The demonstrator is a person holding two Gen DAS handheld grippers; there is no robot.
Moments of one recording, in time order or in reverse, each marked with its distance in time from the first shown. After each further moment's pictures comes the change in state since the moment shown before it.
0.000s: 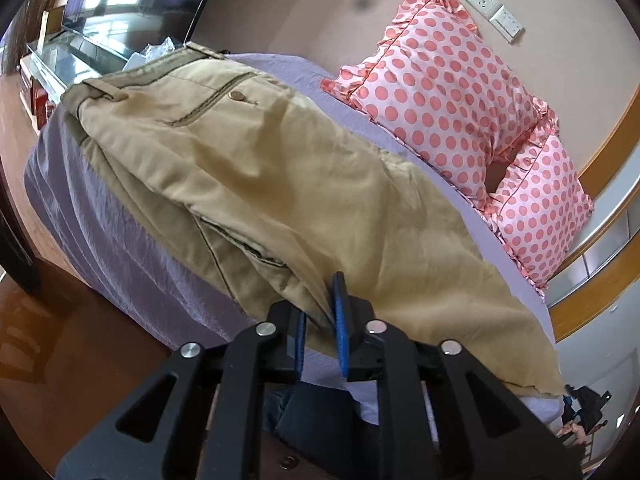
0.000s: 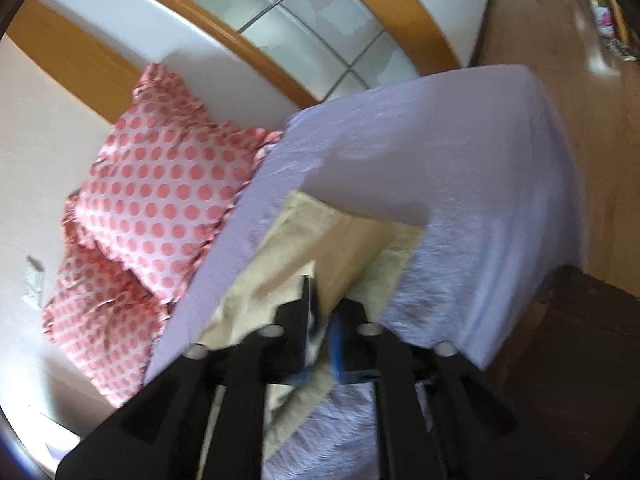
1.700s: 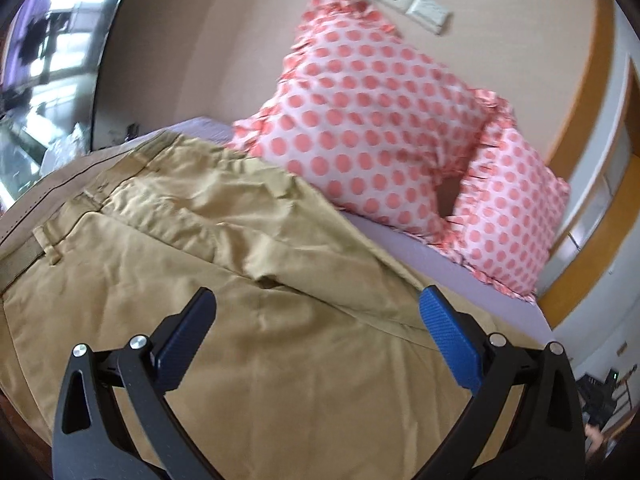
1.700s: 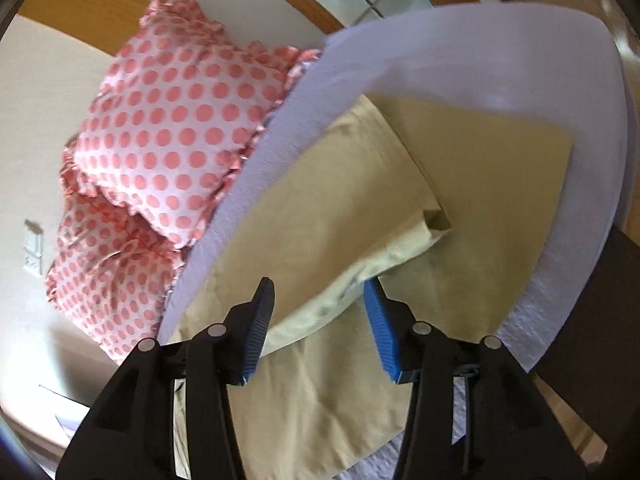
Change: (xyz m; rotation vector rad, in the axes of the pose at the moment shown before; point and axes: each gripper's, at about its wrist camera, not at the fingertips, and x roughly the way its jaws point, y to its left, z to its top) left arm 0.060 -0.117 0.083 0.195 -0.098 -0.082; right arm 0.067 0.062 -0.032 -0.010 0.253 0.038
